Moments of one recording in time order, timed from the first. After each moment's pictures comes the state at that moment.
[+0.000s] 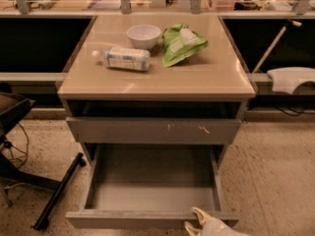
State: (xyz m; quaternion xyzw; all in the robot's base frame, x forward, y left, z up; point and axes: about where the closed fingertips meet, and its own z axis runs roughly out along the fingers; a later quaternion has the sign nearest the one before) arm 0.365 -0.122 0.422 -0.51 0.75 0.07 0.41
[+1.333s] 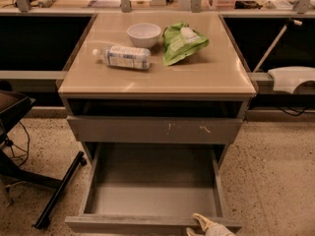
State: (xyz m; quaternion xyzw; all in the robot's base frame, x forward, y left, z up) arm 0.353 -0.124 0.431 -0.50 0.76 0.07 0.41
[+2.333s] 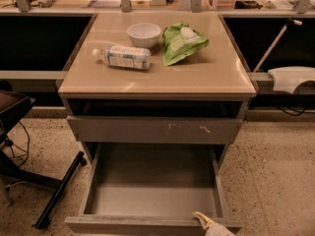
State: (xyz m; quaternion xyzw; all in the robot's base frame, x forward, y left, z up) arm 0.353 -0.124 0.431 -0.50 0.76 0.07 0.41
